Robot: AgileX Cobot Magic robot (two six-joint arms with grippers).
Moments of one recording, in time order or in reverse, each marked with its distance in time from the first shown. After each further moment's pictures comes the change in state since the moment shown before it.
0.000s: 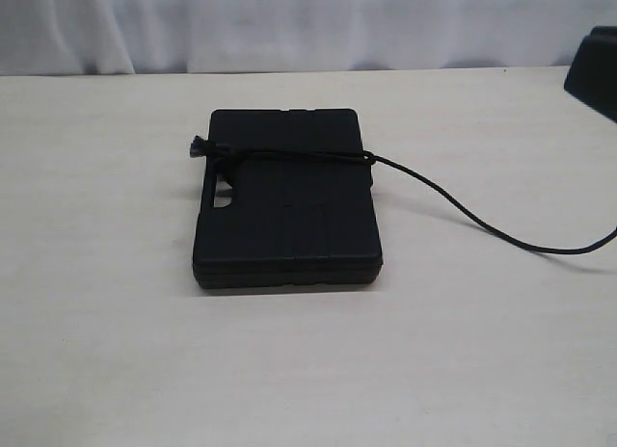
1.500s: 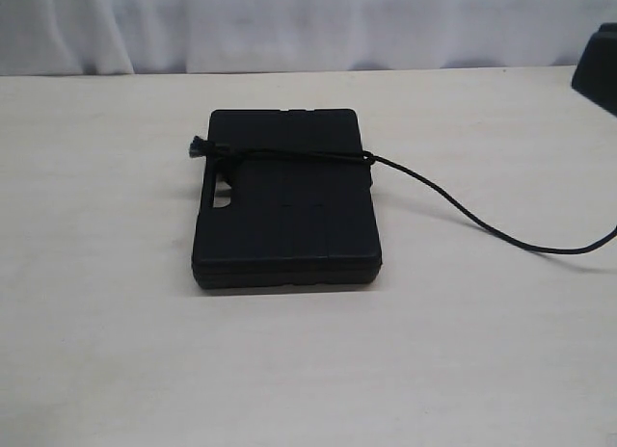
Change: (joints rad) left arm 0.000 0.000 0.000 0.004 0.140 0.000; right arm 0.000 -0.009 0.000 0.000 0.000 0.000
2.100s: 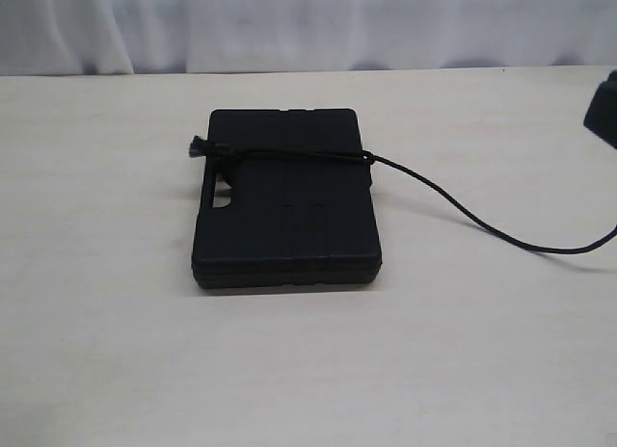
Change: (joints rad) left arm 0.000 0.000 0.000 0.000 0.002 0.000; right arm -0.077 -0.066 0.105 -0.106 -0.031 -0.032
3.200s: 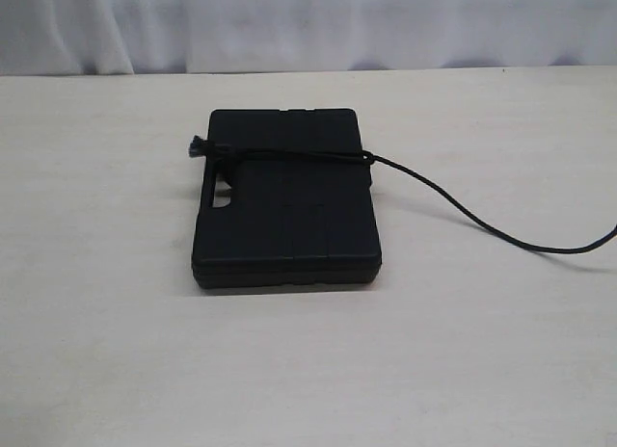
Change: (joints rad) left arm 0.000 0.000 0.000 0.000 0.002 0.000; right arm -0.460 -0.465 0.441 -0.208 -0.444 0.109
